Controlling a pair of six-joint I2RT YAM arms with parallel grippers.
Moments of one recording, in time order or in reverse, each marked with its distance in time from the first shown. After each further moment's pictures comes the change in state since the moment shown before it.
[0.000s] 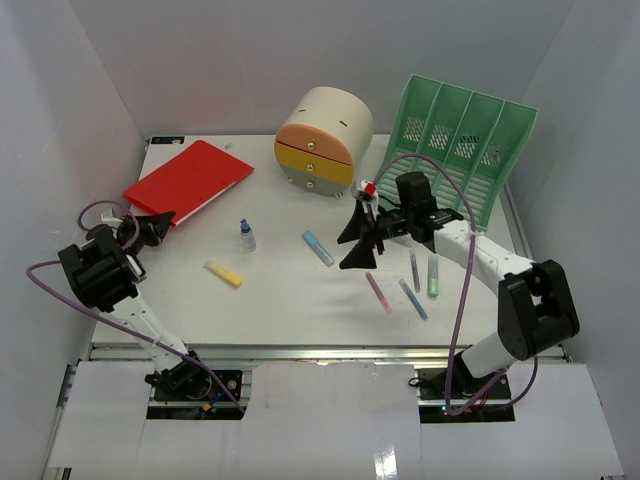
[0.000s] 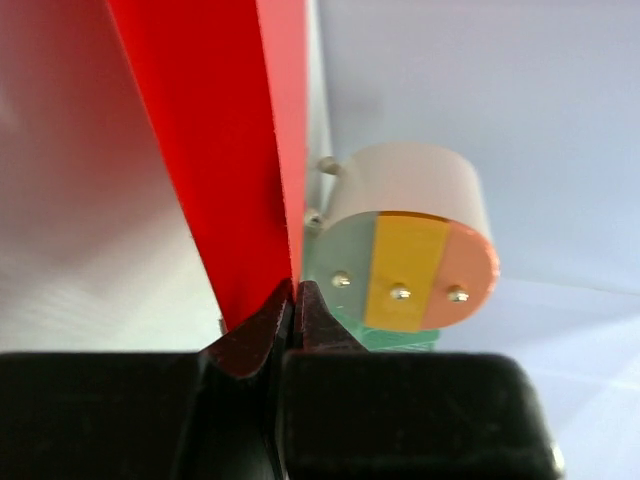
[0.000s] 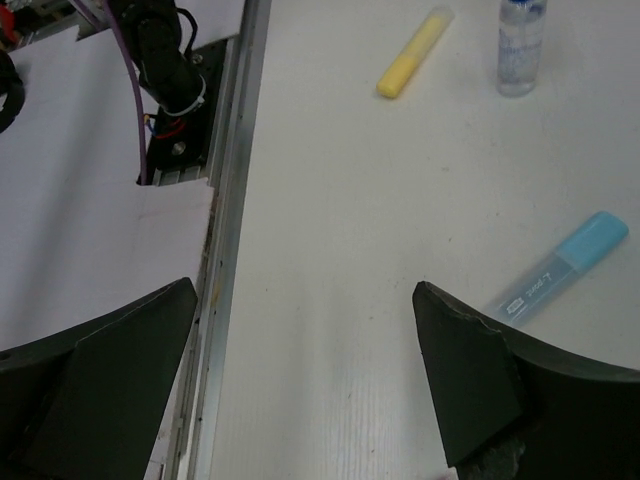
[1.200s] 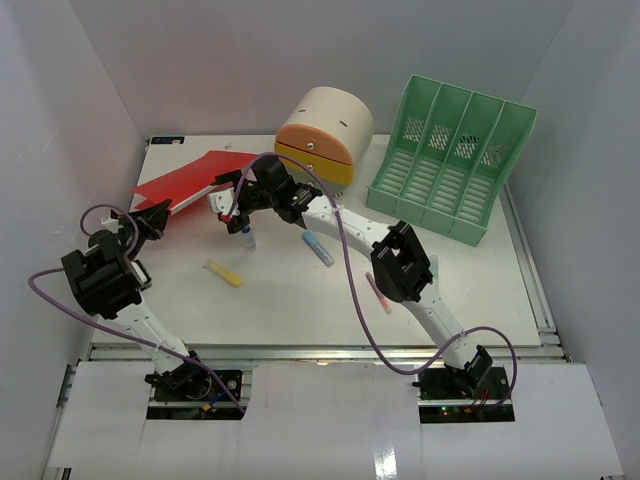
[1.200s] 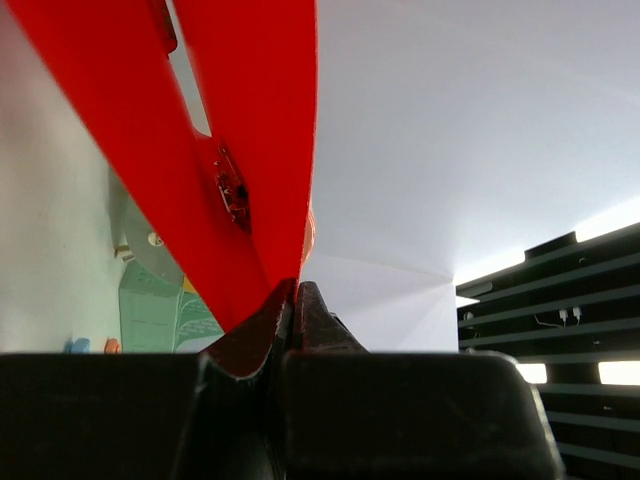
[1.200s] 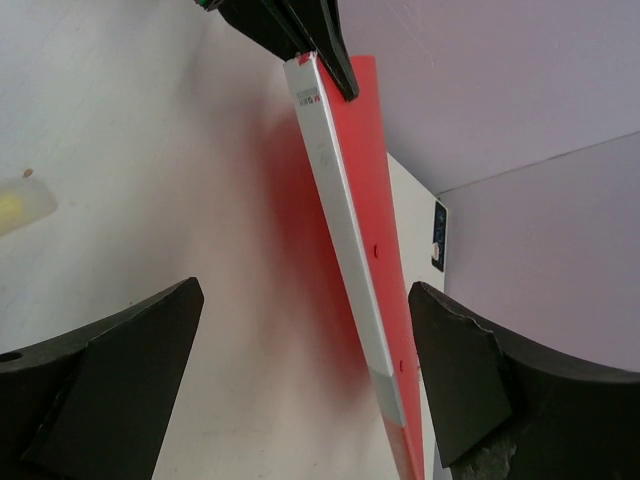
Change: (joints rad) left arm -0.019 -0.089 -0.126 0.409 0.026 -0.664; right arm 0.477 0.949 1.221 0.080 0.611 -0.740
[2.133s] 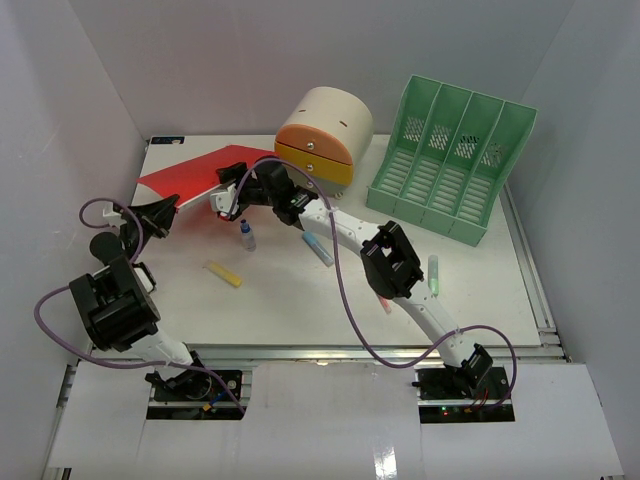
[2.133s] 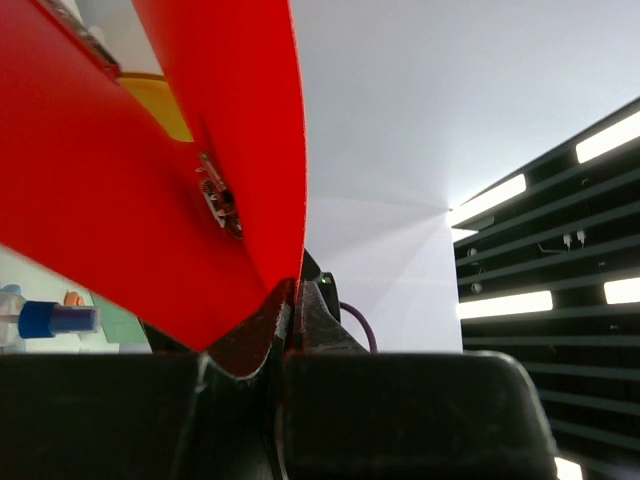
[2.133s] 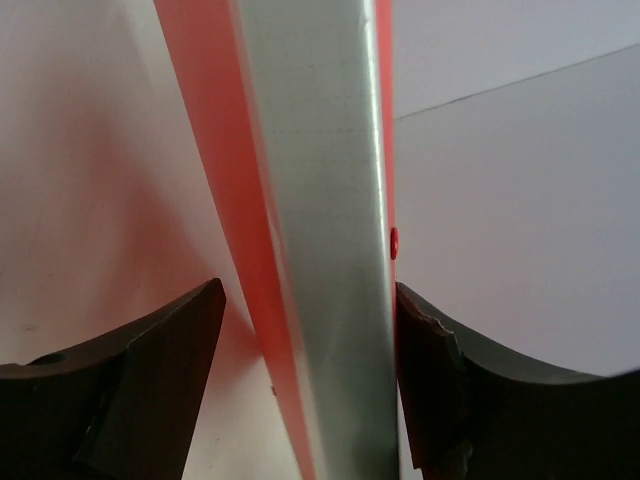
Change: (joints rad) left arm -0.042 -0.303 -0.127 0.001 0.028 -0.076; right arm -0.017 0.123 0.067 0.180 0.168 -0.130
